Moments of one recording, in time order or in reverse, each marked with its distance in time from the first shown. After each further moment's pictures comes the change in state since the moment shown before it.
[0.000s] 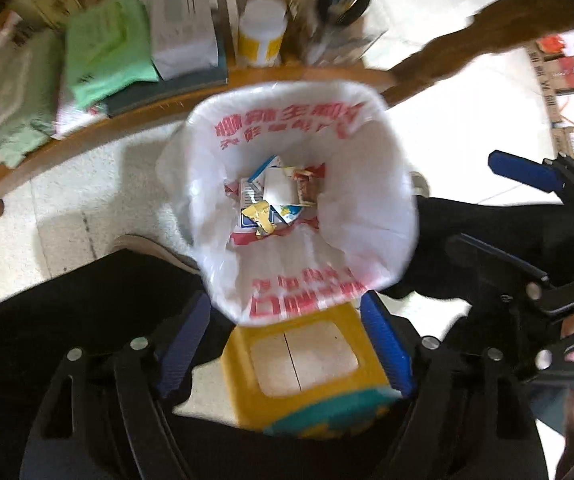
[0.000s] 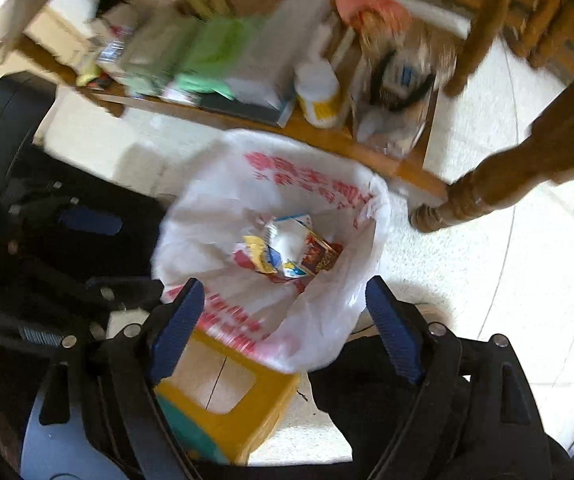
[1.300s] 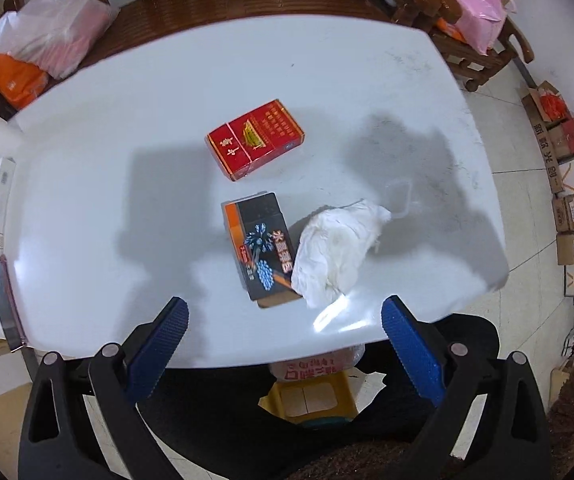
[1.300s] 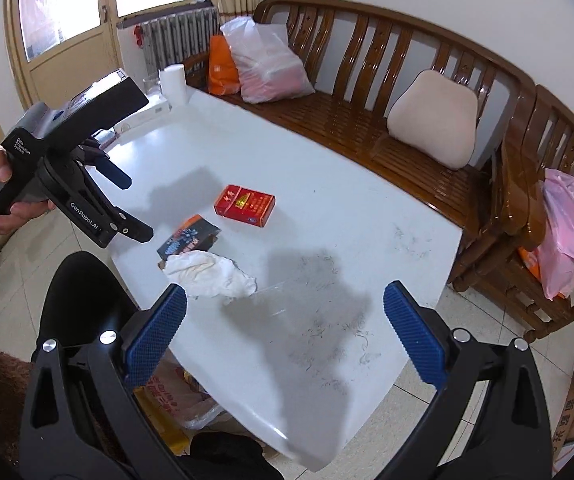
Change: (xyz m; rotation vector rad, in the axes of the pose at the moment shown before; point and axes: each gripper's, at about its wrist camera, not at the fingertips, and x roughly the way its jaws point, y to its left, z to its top) left arm -0.313 -0.025 0.155 -0.060 -0.206 0.143; right arm -0.311 -0.081 0.171 -0.304 -0.400 -0.087
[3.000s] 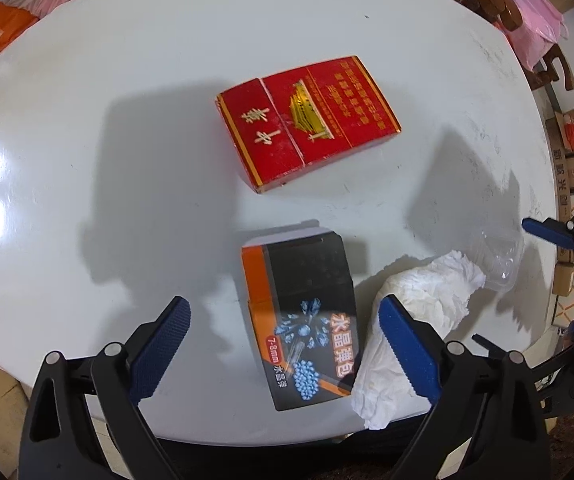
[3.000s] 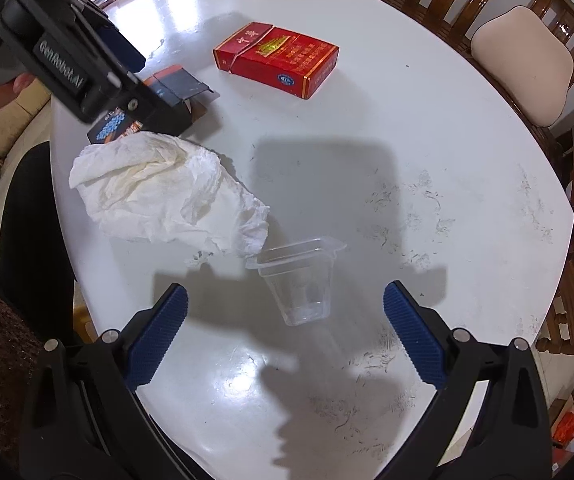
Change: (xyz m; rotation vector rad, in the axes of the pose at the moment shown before) left arm 0.115 0.062 0.049 -0.118 0.111 -0.045; right arm 0.190 0.027 -0.032 -0.174 0.371 0.086
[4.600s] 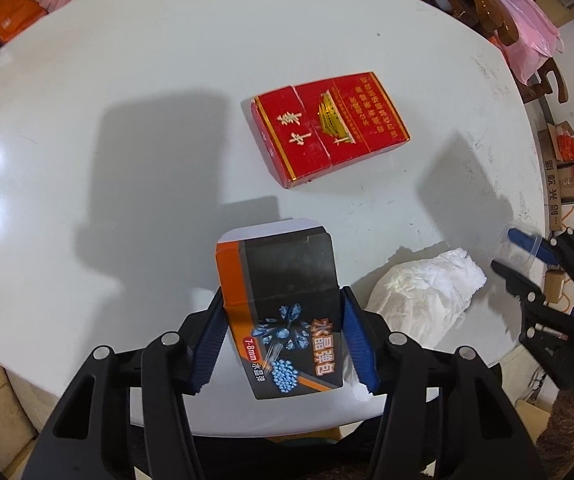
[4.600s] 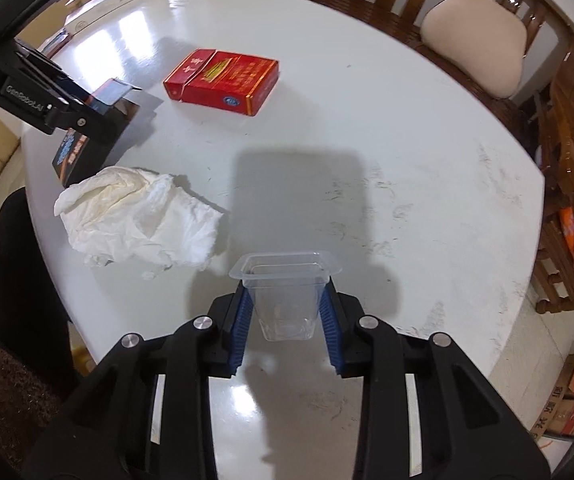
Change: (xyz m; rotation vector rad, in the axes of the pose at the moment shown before) left arm -0.004 0.020 -0.005 -0.008 -0.024 -0.032; right arm -0.019 -0.013 -0.010 0.167 -0.056 -0.120
